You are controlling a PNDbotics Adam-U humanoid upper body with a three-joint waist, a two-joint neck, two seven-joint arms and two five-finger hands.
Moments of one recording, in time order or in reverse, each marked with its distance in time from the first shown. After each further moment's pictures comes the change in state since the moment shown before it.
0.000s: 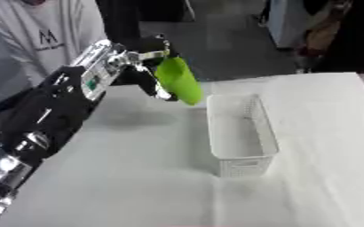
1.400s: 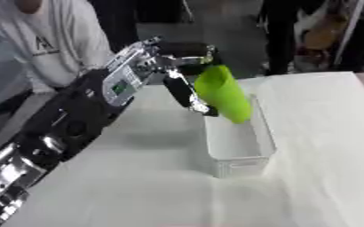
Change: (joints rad) left arm -0.018 -0.063 -0.126 -0.131 0.170 -0.042 -0.009; right arm -0.017 0.002 0.000 0.000 -0.010 0.013 0.004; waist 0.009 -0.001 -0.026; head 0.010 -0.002
